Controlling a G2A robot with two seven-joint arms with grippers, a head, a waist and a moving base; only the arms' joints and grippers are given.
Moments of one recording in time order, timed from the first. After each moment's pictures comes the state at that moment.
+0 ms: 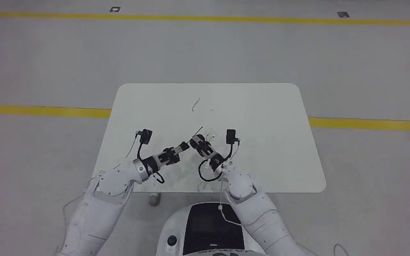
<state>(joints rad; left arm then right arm) 1.55 -1.11 -1.35 -1.61 -0.01 -0.18 -0.70 -1.40 -1.64 1.12 -1.17 -0.16 -0.33 0.19</state>
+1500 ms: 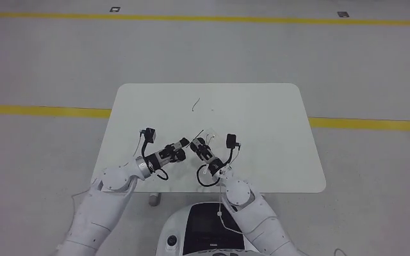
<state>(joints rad) 1.45 -1.12 -1.27 -1.44 -0.25 -0.29 -0.76 -1.45 -1.62 1.07 -1.22 -0.20 -0.32 0.10</state>
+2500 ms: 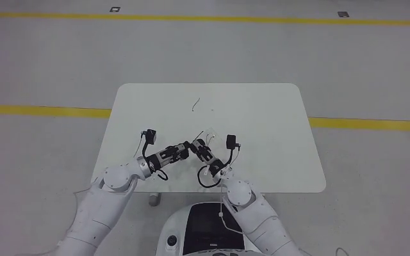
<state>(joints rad) 1.42 -1.10 -1.23 -1.39 -0.25 -0.27 -0.75 -1.44 -1.60 1.05 -1.21 -0.16 -0.33 0.11</state>
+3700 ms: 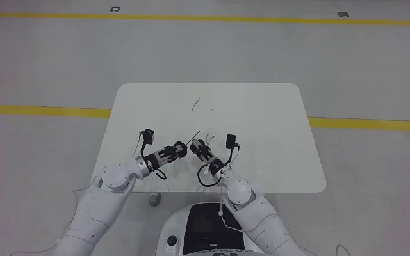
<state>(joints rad) 1.40 -1.08 -1.21 -1.36 -0.27 -0.27 -0.74 -1.43 -1.59 1.04 -1.19 -0.11 -0.34 0.11</state>
